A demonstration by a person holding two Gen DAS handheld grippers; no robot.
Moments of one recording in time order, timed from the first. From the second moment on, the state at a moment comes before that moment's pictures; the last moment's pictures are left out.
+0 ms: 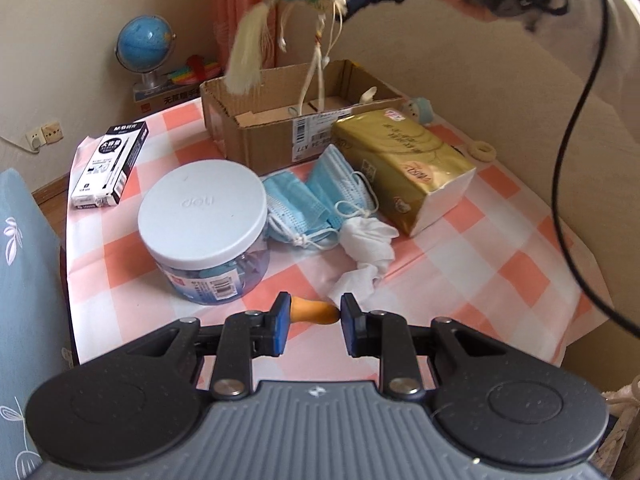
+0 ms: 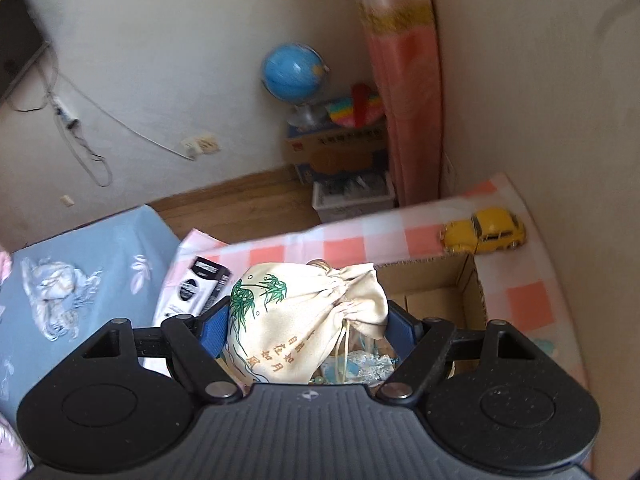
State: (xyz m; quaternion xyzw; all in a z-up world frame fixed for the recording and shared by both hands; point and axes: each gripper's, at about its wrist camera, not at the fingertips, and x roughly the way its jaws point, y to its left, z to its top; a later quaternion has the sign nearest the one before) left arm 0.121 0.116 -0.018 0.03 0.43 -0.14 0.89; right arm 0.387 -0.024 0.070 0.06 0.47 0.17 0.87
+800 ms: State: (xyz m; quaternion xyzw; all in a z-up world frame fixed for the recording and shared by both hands) left arm 0.152 0.091 0.005 0.04 0.43 -0.15 0.89; right arm 0.352 -0.081 0.022 0.00 0.44 0.14 0.89
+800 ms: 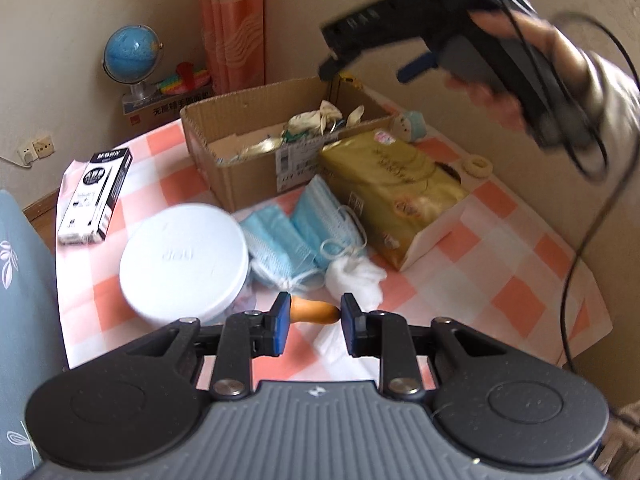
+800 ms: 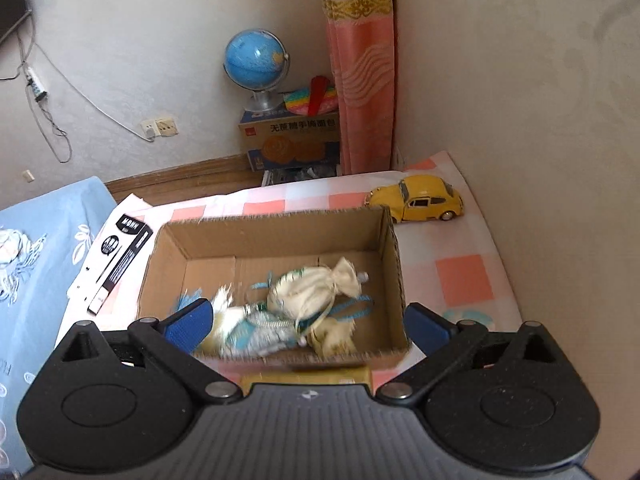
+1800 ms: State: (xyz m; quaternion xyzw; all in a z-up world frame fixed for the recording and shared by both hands) left arm 0.348 0.068 0.032 0.02 0.38 -0.06 0.92; right arm 0.189 -0.165 -0.013 0.00 0.38 0.15 0.91
